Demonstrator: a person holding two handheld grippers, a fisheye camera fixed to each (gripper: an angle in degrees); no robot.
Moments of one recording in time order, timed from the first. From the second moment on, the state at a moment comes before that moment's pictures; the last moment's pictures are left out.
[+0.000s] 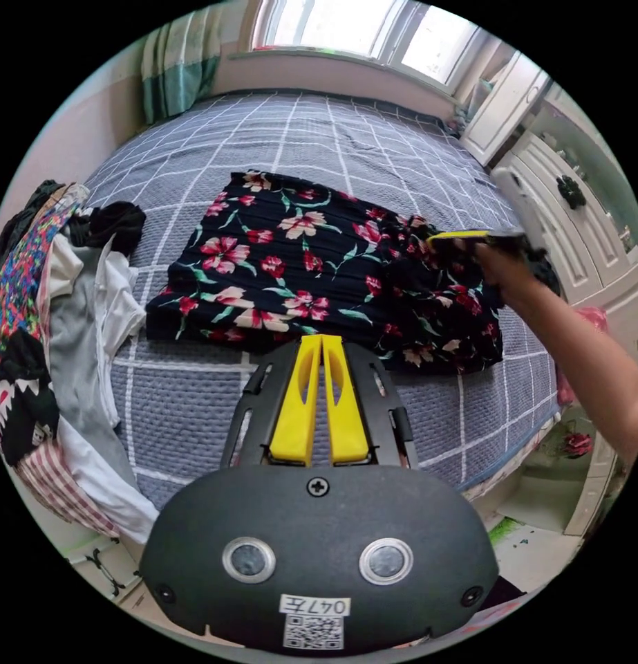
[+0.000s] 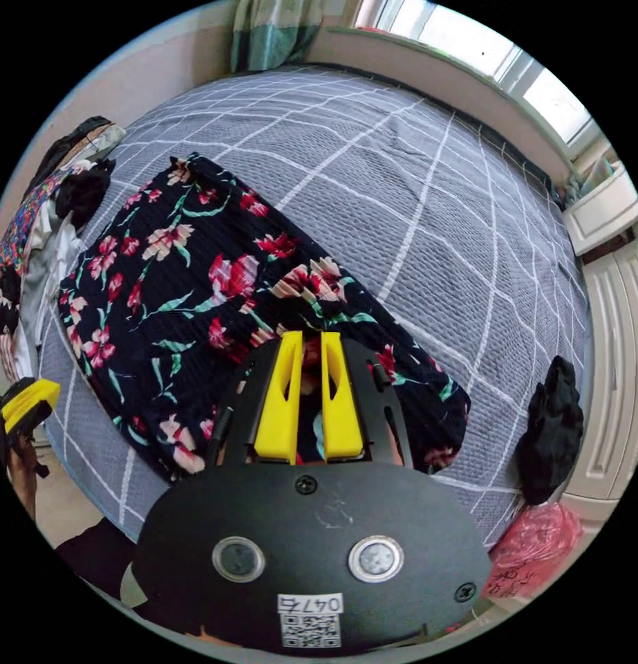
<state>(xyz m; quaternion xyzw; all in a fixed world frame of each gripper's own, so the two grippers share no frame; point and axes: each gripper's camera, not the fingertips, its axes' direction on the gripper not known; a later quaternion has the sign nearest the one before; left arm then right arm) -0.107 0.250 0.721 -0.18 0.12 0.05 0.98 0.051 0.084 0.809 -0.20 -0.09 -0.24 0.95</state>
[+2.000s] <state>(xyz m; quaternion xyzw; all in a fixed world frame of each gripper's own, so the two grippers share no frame) 0.191 0.300 0.810 -0.32 0.05 0.29 0.90 0.271 -0.030 0.939 -0.36 -0.32 -0.12 0.87</state>
